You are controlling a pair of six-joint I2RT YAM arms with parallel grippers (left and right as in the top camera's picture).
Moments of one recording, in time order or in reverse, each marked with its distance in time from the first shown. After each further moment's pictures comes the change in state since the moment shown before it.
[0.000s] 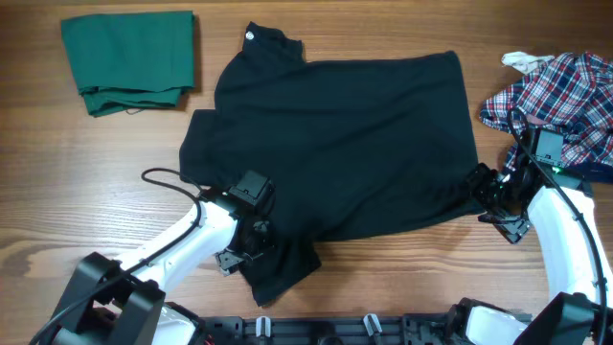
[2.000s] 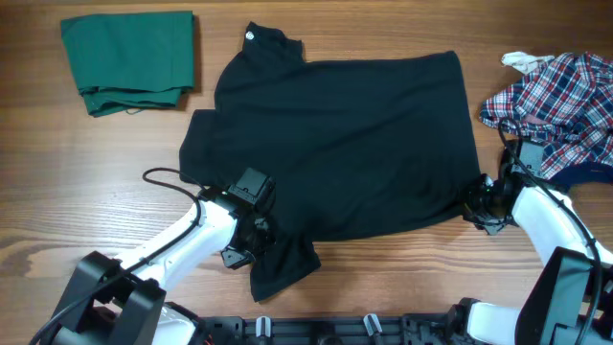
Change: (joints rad) left arm 0.003 0.006 0.000 0.041 0.031 -0.005; right arm 0.005 0.140 -0.154 0.321 -0.030 0.169
